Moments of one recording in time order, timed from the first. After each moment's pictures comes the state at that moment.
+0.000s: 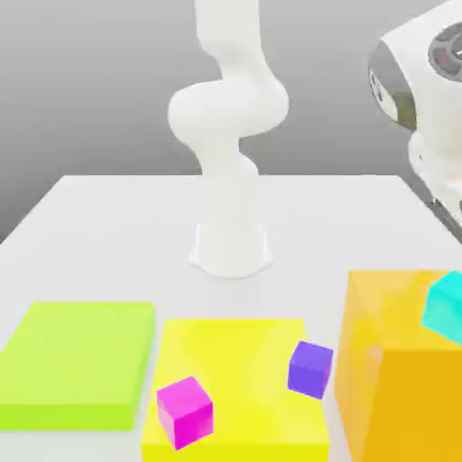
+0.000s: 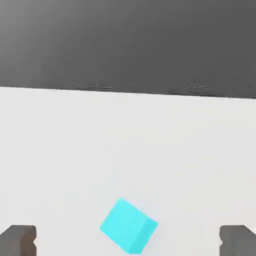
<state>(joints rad) 0.82 0.02 -0.09 -2.41 0.72 1.94 -0.92</state>
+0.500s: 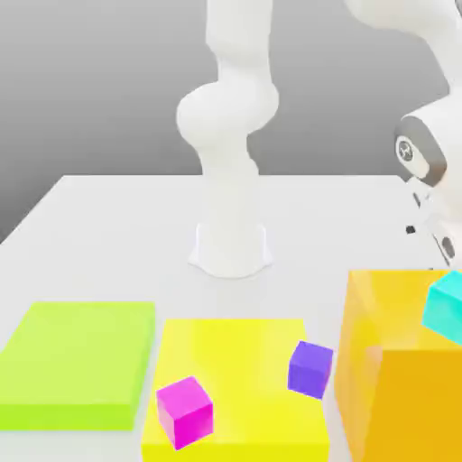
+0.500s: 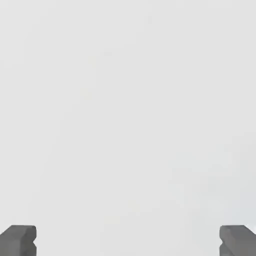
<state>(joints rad) 1.04 0.11 -0.03 -2.59 0.53 2.30 -0.36</state>
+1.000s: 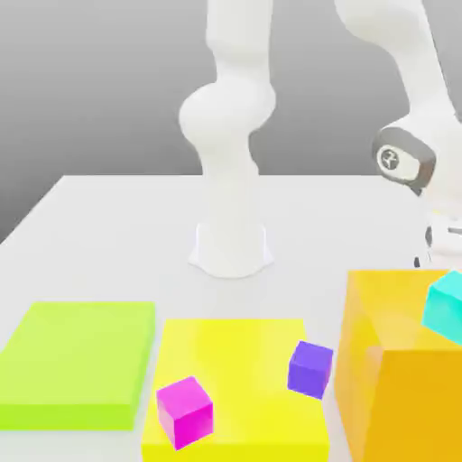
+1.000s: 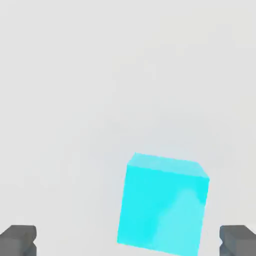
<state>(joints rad) 1.10 0.09 -0.13 -2.68 0.17 2.73 0.31</state>
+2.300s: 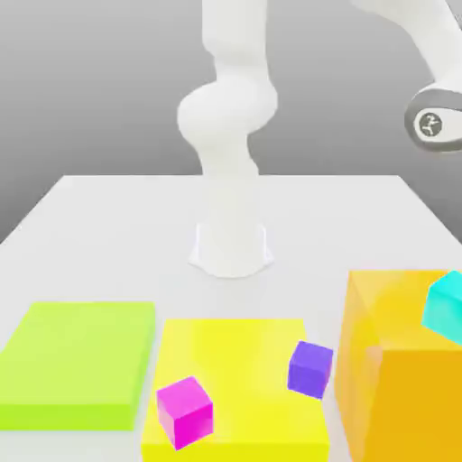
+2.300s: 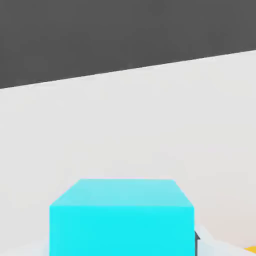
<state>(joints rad) 0.95 0.03 -0.16 -2.42 0.10 2.65 0.11</state>
